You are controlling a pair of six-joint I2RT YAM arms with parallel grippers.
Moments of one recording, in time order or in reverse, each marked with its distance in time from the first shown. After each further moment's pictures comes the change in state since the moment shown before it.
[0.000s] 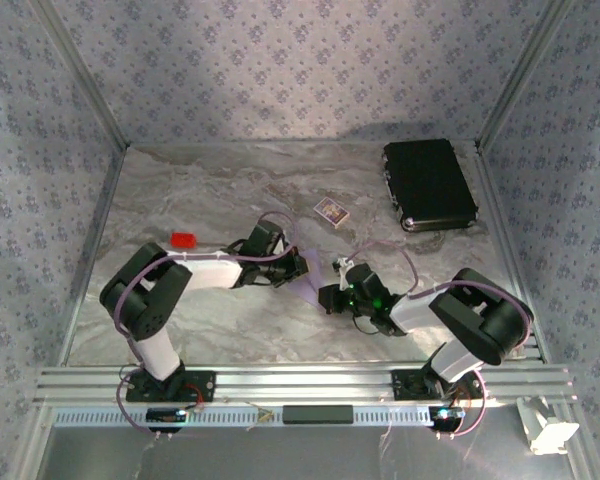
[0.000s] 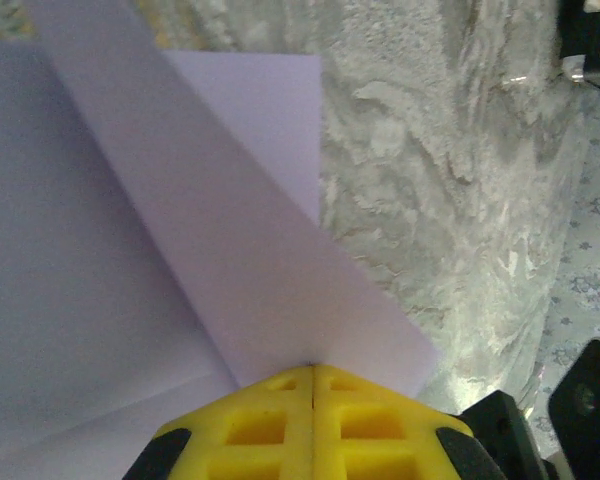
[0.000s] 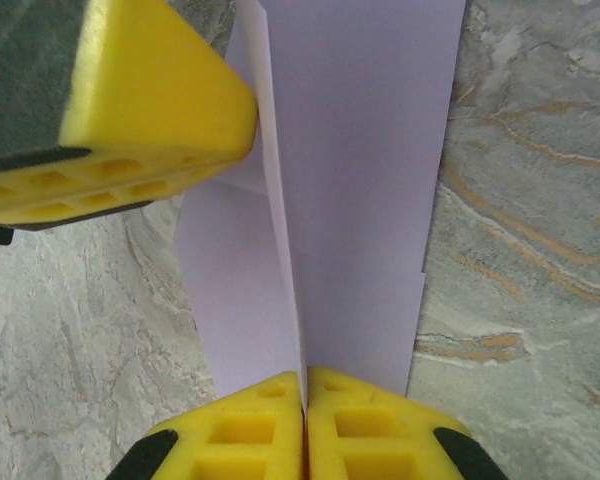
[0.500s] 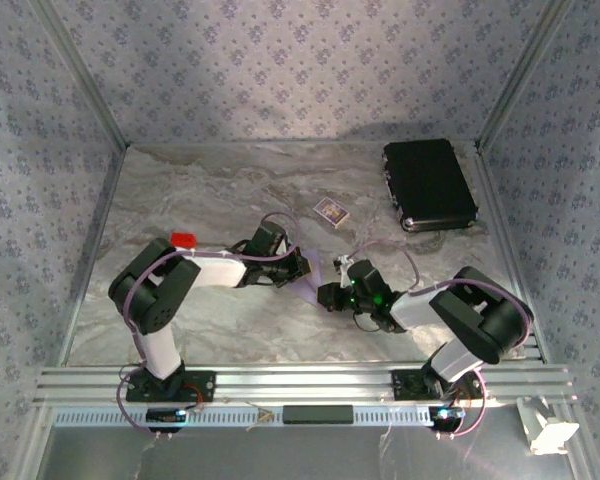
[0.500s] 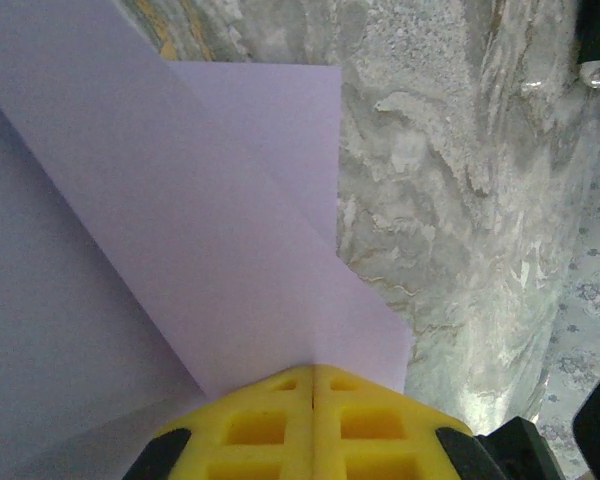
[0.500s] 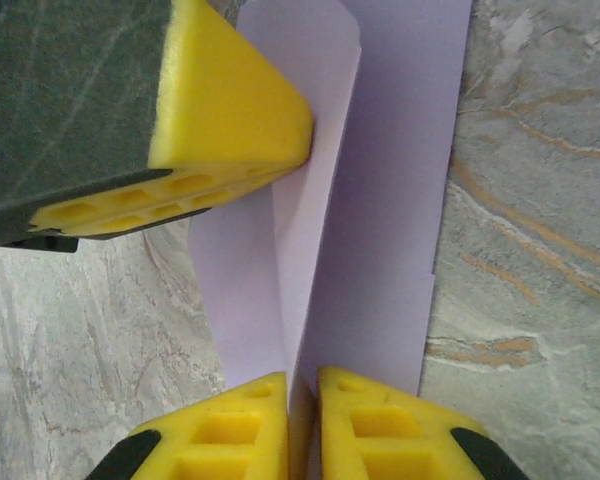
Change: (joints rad) left arm -0.003 0.058 0.011 0.035 0.000 -0.008; right arm -0.032 0.005 0.018 -0.021 -0.075 0.034
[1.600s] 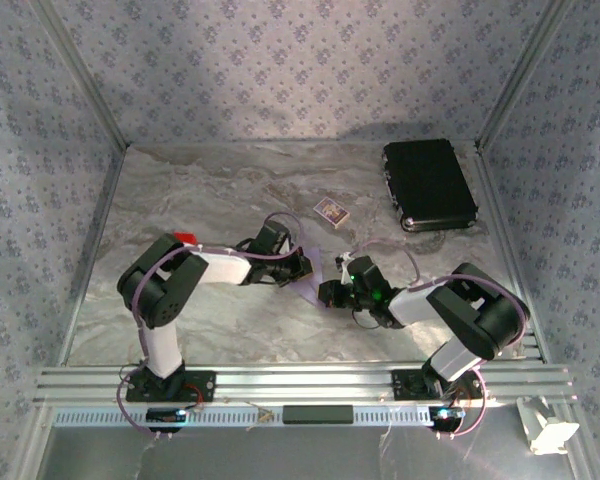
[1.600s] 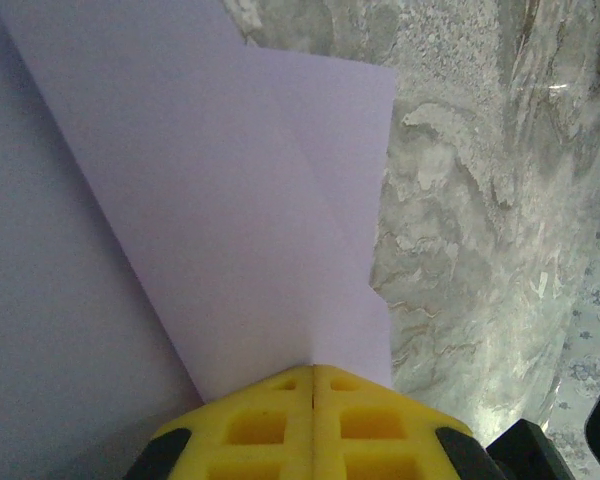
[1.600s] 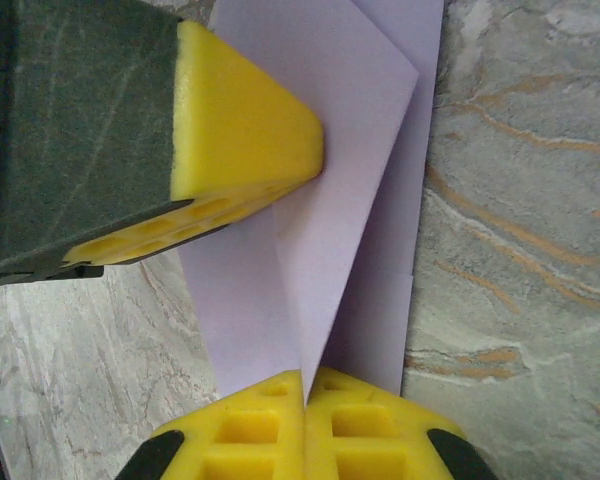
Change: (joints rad) left arm 0.000 0.058 0.039 -0.002 0.001 0.005; right arm -0.027 0.029 0.027 -0.024 -0.037 0.093
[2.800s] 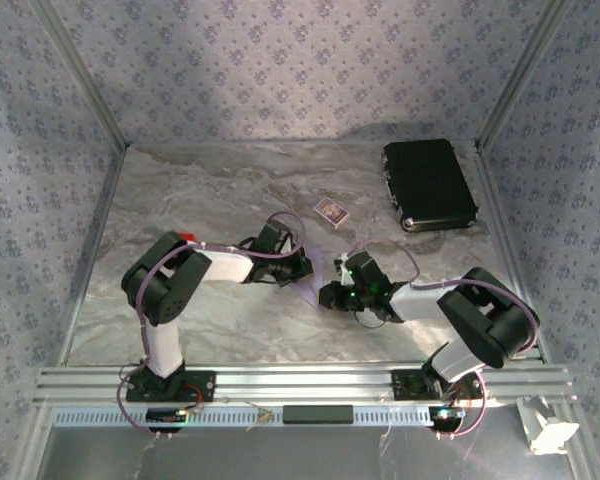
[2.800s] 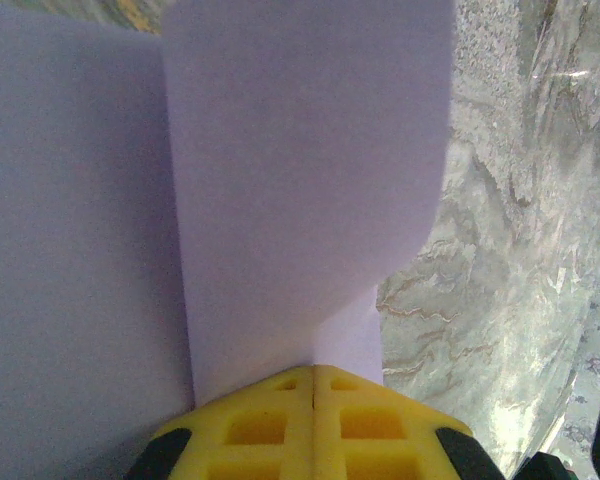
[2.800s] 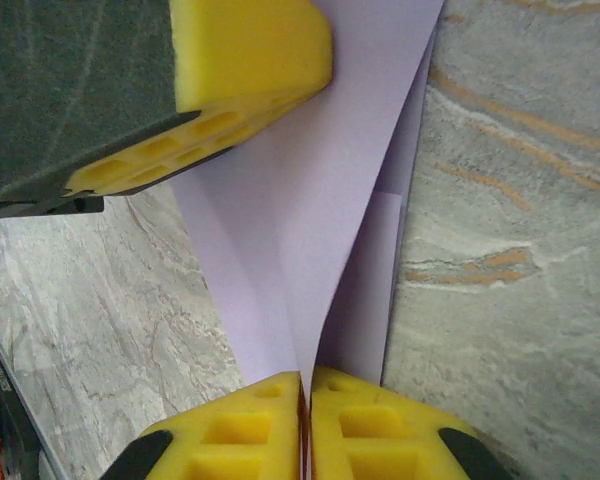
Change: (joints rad) left arm 0.000 0.027 0.025 -0.027 0.011 0.035; right arm -0.012 -0.064 0.061 -0.255 -0.088 0.007
